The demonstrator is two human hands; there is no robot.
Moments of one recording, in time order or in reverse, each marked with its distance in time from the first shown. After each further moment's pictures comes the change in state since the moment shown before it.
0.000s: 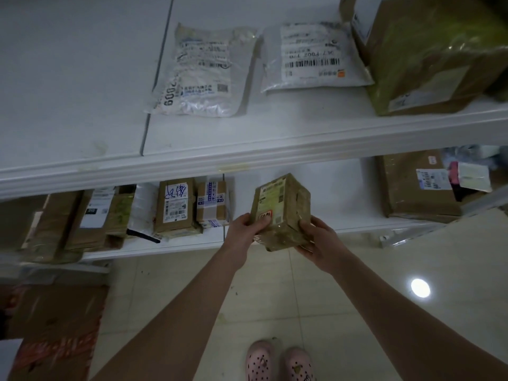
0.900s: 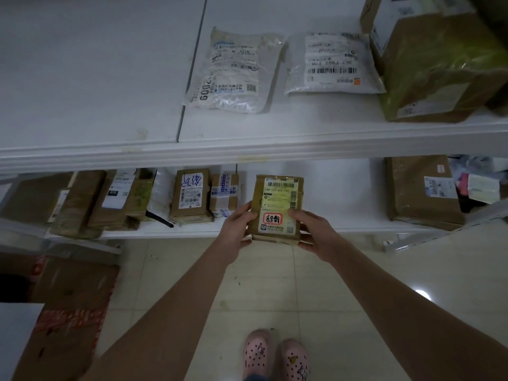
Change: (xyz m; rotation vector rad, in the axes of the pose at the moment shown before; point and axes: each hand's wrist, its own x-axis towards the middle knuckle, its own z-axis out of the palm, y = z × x) left_hand -0.040 0.010 -0.025 -0.038 0.081 -0.074; right_hand -0.021 -0.006 0.025 -0.426 -0.085 0.018
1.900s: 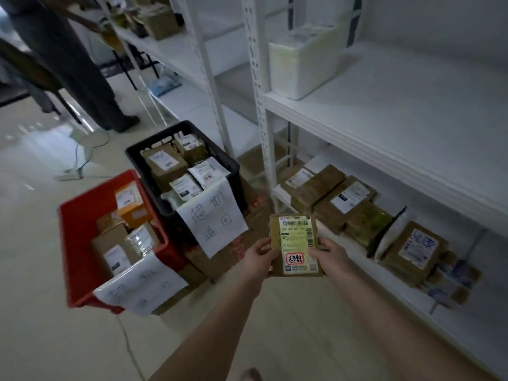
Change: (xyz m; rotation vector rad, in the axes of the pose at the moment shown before) left_hand -0.231 -0.089 -0.384 -0.547 0.649 0.108; right_hand -0.113 0.084 0.458 -0.828 -0.341 -0.239
